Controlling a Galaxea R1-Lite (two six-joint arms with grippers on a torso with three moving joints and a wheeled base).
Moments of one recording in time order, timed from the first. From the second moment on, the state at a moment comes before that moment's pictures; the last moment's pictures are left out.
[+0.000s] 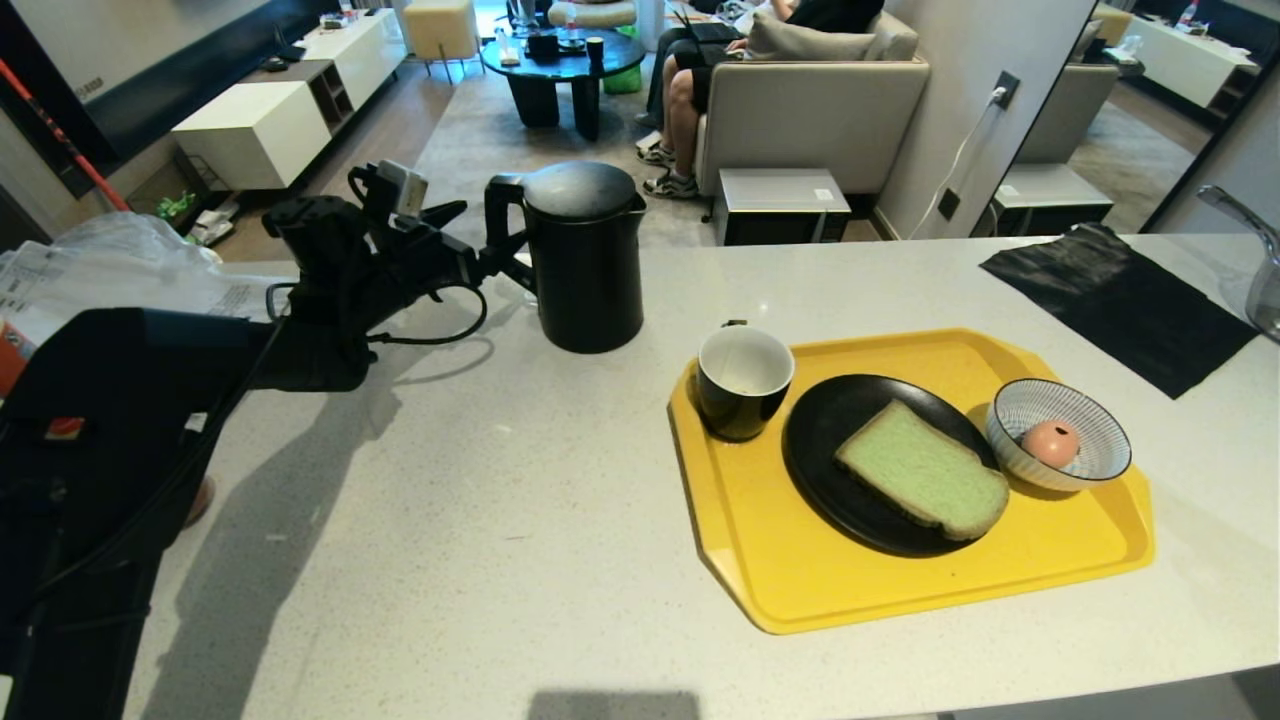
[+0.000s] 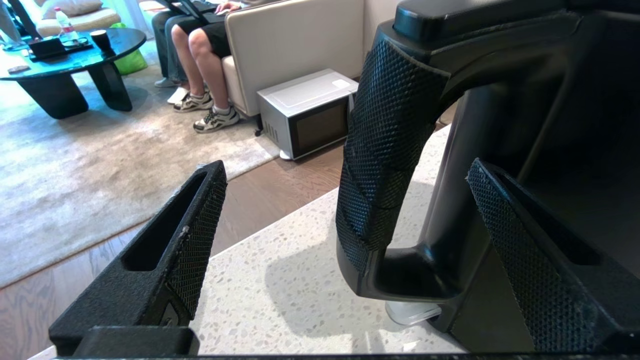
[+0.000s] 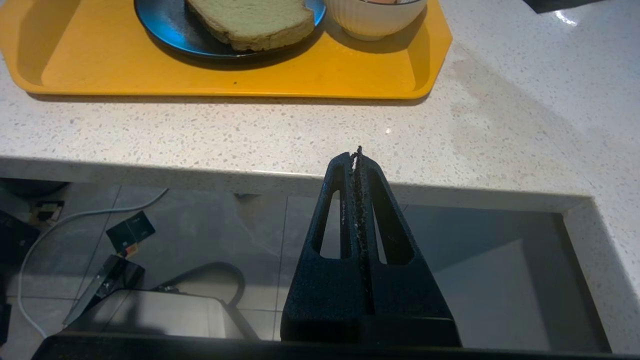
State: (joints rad) left arm -0.09 2.40 -1.94 -0.80 -0.56 0.10; right arm 0.01 0.00 0.00 0.01 0.01 -0.05
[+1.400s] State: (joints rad) left arm -0.07 2.39 -1.94 -0.80 -0.52 0.08; right arm 0.01 0.00 0.00 0.01 0.01 -0.05
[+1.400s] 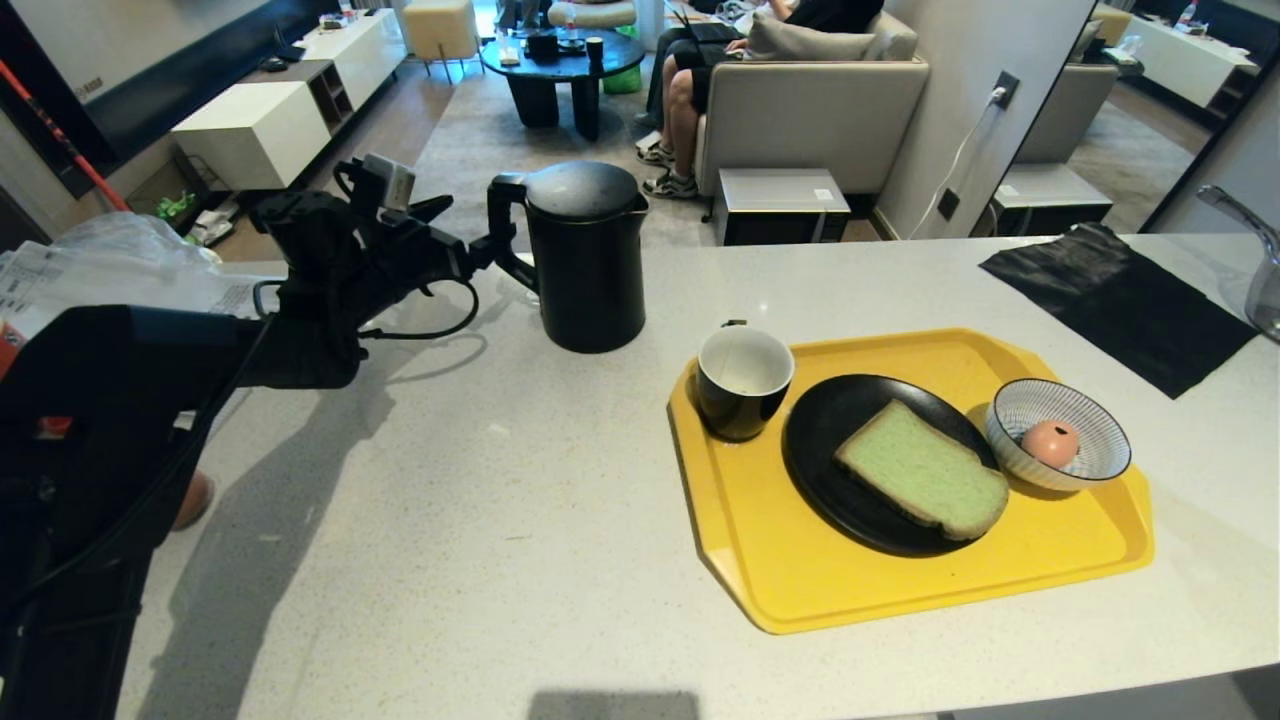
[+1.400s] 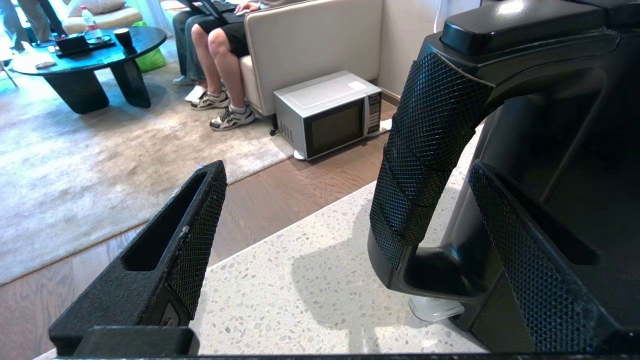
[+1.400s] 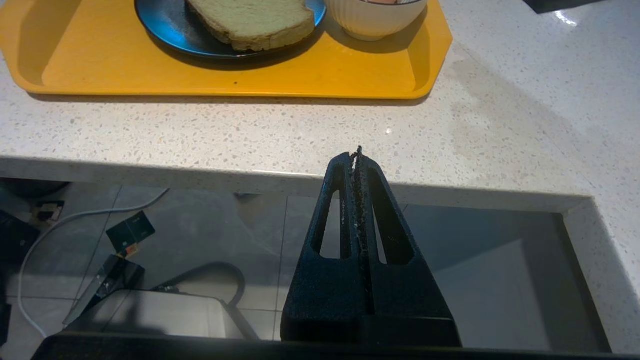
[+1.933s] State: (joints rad) left arm -0.08 2.39 -1.93 -0.83 -0.52 0.09; right arm 0.01 0.00 0.00 0.01 0.01 -0.05
